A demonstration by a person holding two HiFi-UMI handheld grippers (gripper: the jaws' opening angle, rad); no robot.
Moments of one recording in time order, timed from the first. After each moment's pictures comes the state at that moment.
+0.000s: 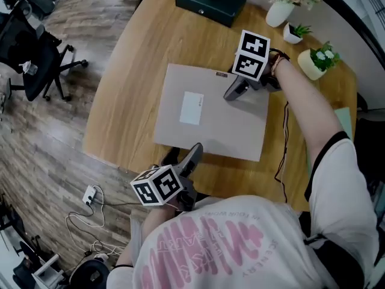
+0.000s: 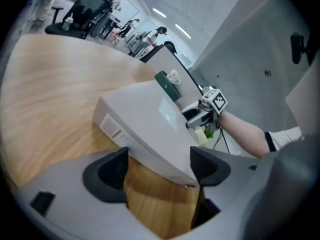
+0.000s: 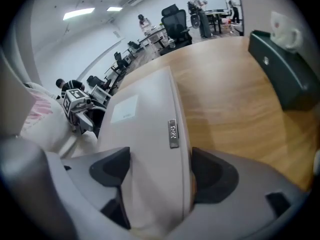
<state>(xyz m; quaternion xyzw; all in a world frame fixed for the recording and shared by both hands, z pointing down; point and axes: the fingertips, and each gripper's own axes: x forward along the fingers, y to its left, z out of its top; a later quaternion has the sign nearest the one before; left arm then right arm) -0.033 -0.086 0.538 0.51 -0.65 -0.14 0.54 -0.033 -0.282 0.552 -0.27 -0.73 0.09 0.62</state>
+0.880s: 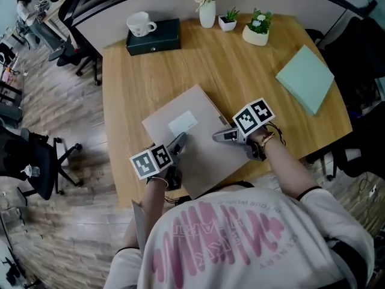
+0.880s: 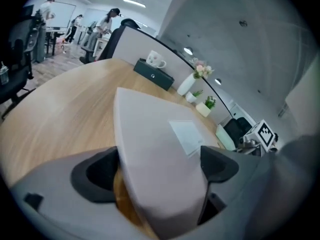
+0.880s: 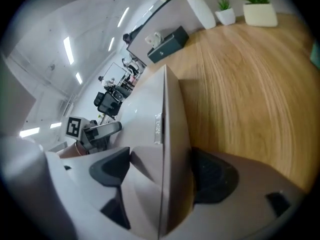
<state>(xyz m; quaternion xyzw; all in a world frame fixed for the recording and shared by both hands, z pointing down) -0.147 -0.136 0.564 0.66 -0.57 0.09 0.48 0.022 -0.152 0.568 0.17 -0.78 0.49 0.35</state>
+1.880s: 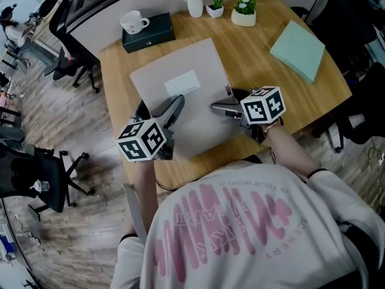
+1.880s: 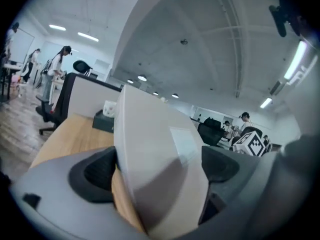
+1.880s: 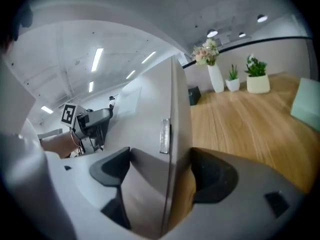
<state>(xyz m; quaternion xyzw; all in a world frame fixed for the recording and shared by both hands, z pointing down) -0.162 -0.186 0.423 0.83 -0.50 0.03 0.24 -0.005 -0.169 0.489 0.30 -0.88 0.31 0.19</state>
